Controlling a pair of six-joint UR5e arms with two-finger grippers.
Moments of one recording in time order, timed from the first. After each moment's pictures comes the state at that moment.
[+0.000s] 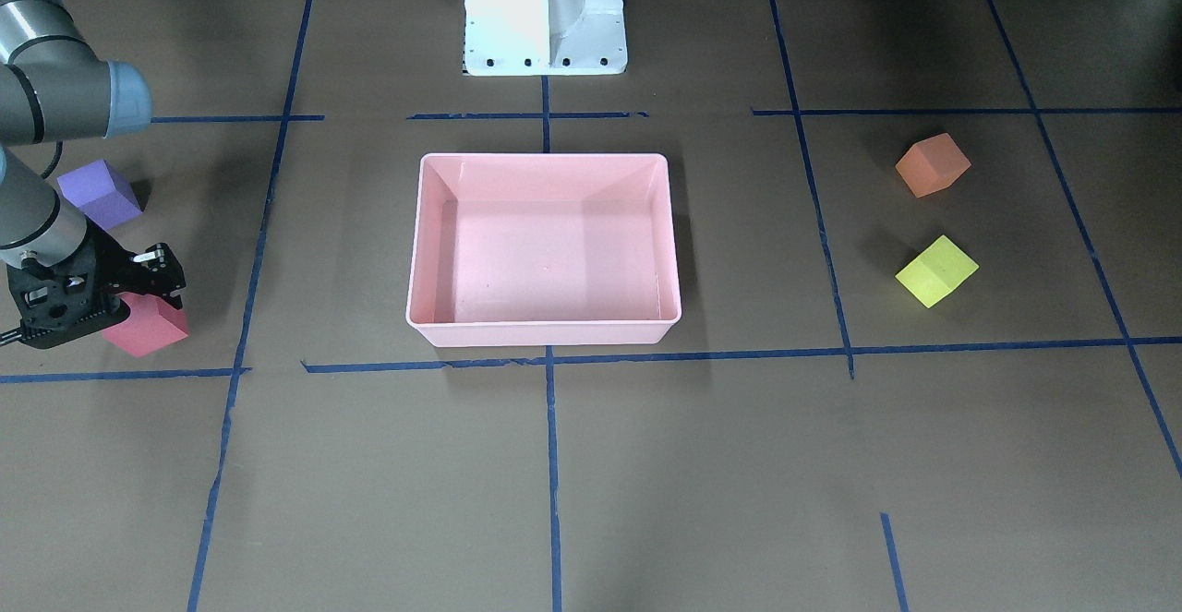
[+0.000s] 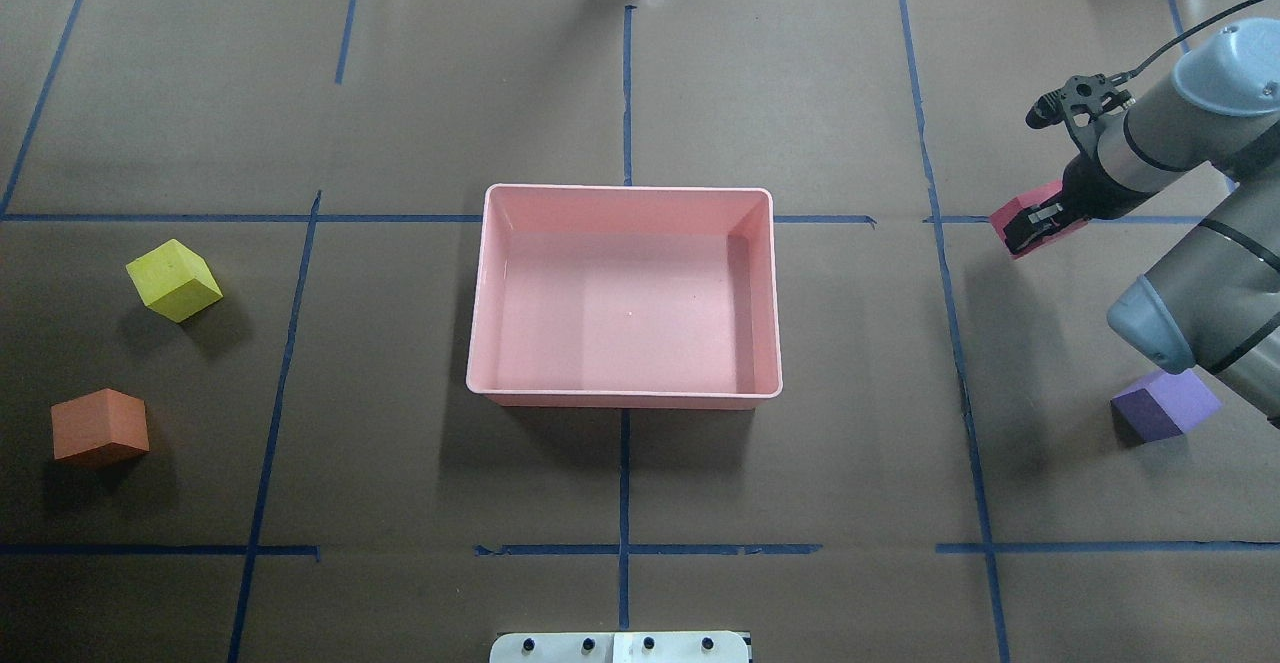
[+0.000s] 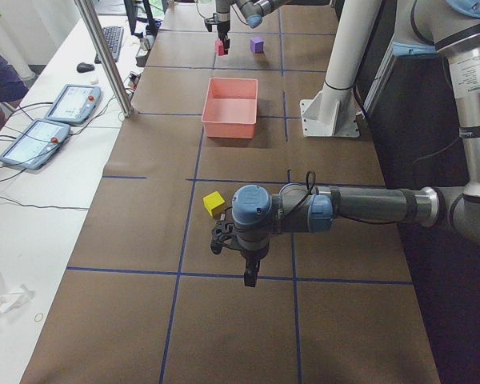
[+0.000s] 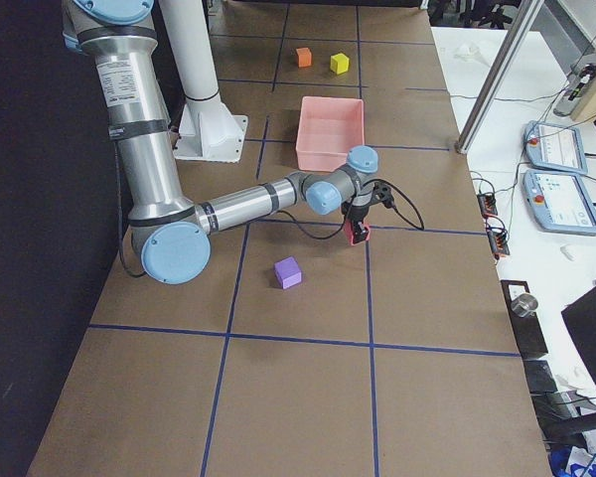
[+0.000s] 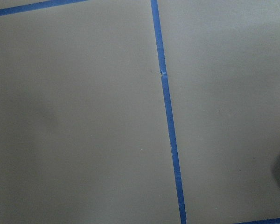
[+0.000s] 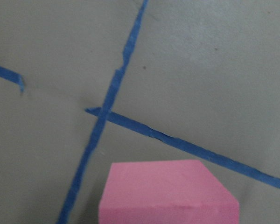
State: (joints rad) left arm -1.55 -1.26 -1.89 -1.52 -2.33 0.16; right arm 0.96 -1.33 1.64 -1.31 2.15 0.47
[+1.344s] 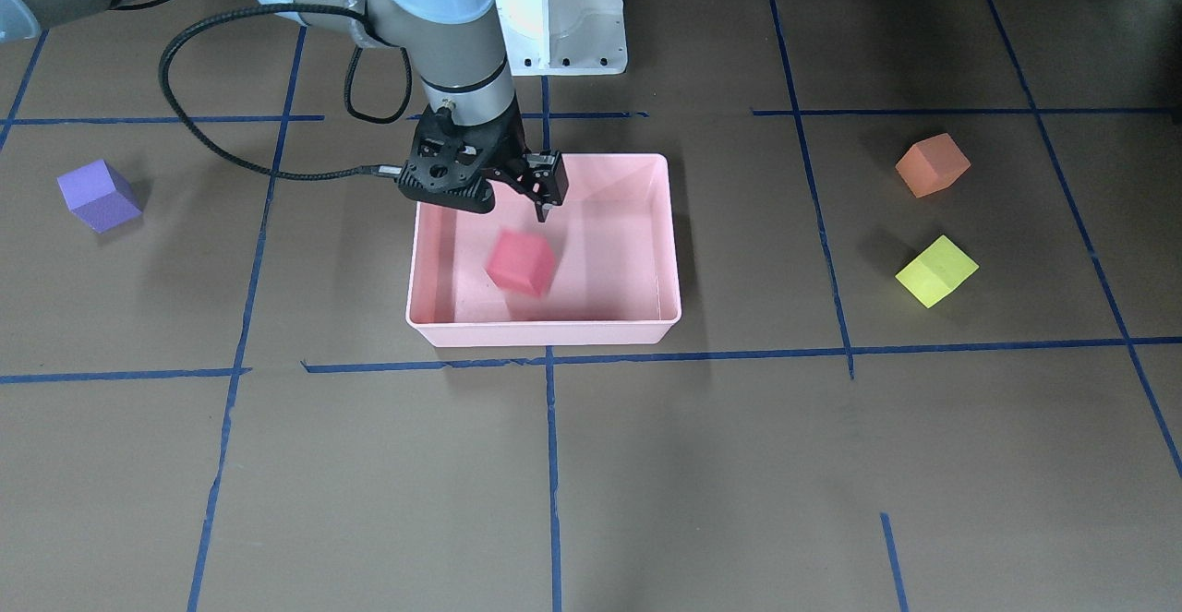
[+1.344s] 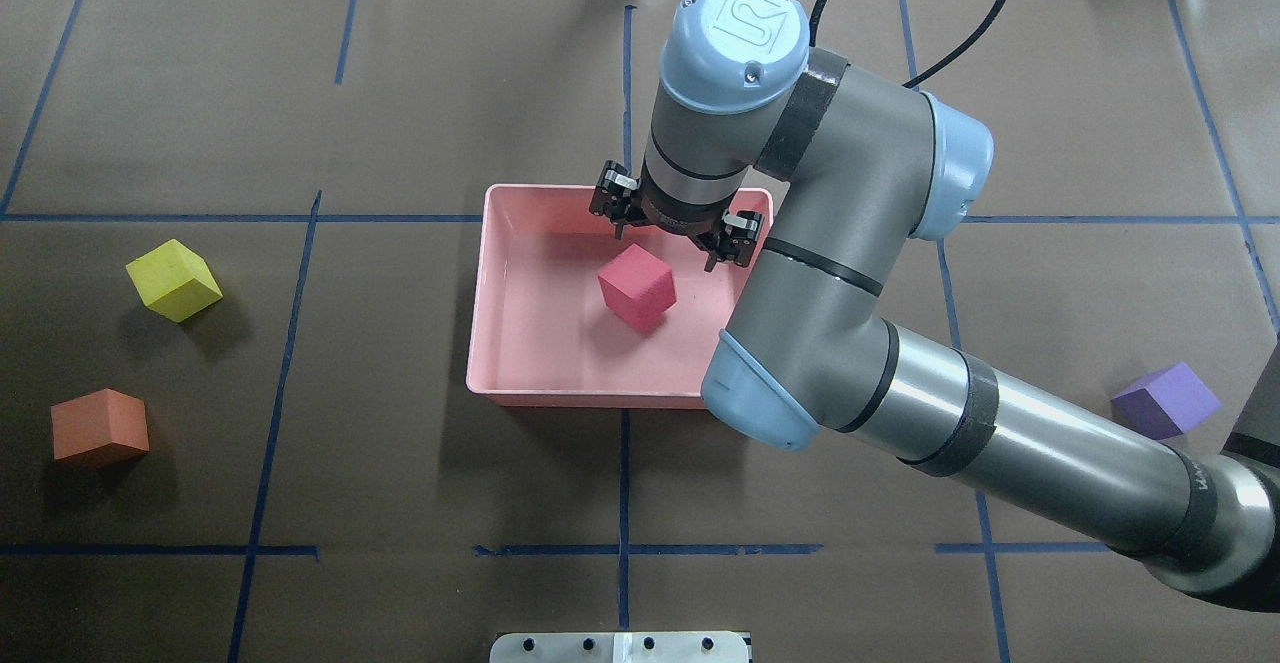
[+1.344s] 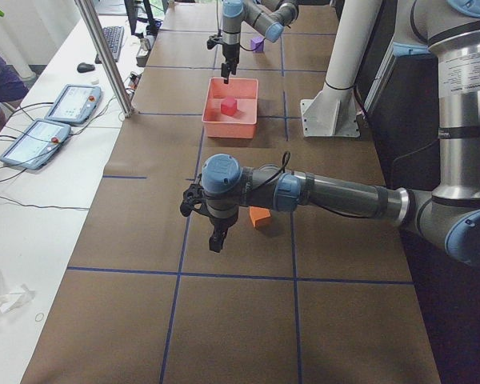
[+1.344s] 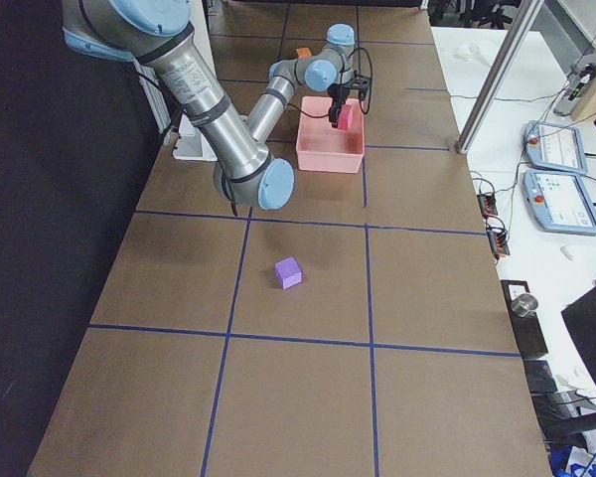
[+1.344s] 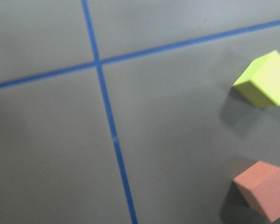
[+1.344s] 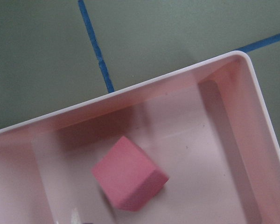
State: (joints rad) left arm -1.52 -1.45 -1.86 -1.56 -2.44 0.16; right arm 0.62 -0.74 1.71 -1.77 1.96 1.48
